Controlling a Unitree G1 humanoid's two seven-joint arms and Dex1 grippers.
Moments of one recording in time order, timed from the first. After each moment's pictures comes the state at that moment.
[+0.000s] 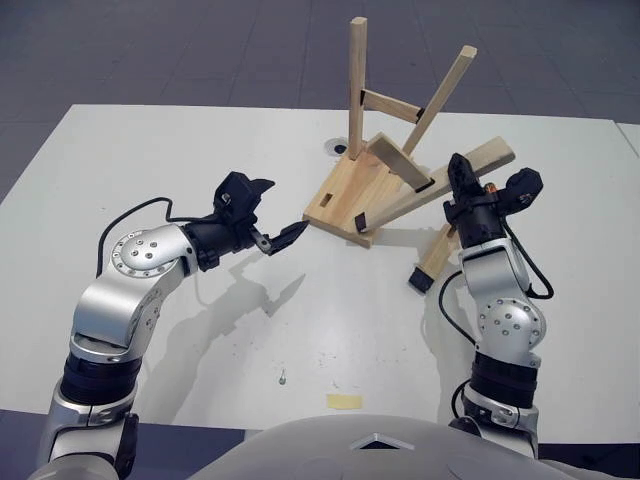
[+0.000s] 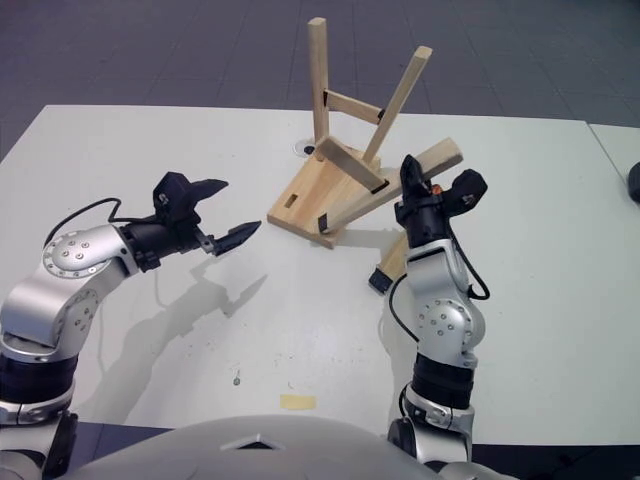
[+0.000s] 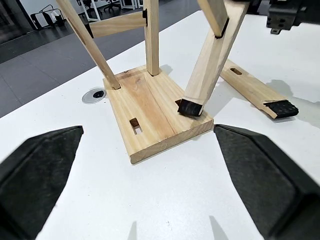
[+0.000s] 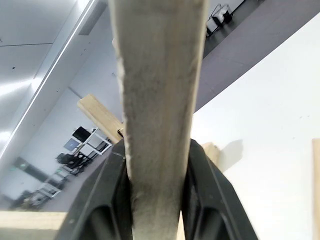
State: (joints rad) left arm -0.17 0.60 -0.06 -0.51 -0.38 0.68 -0.60; right arm -0.14 0.00 -0.22 -0.34 0.80 0.38 -0.22
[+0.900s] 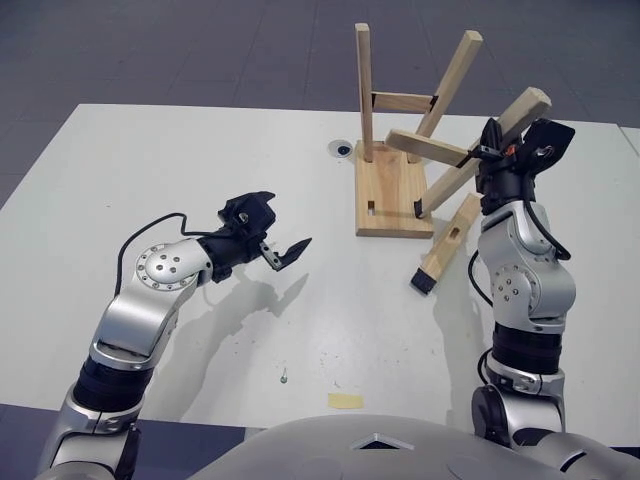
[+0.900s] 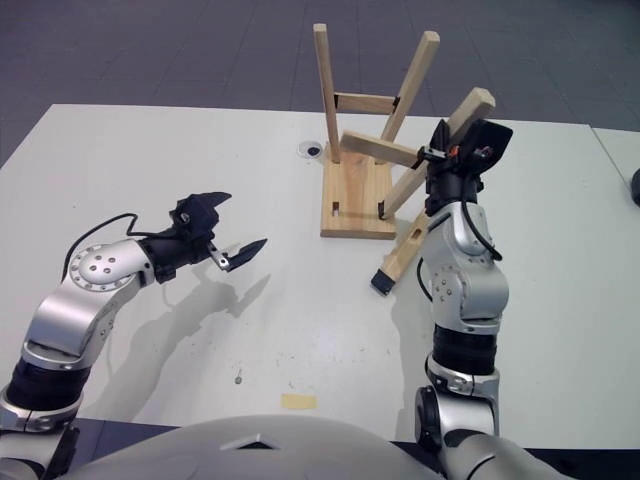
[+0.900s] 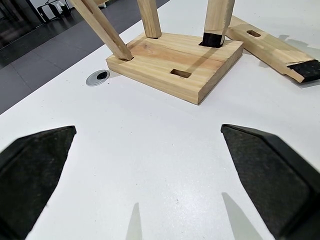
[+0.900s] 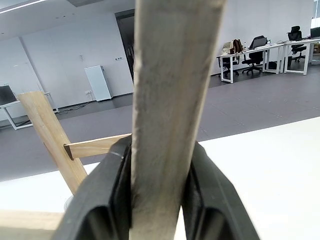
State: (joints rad) left arm -0.13 0.59 -0.15 -0.47 -0.23 0.60 -0.58; right arm -0.30 -0.19 -0.17 -0.27 0.41 0.47 -0.21
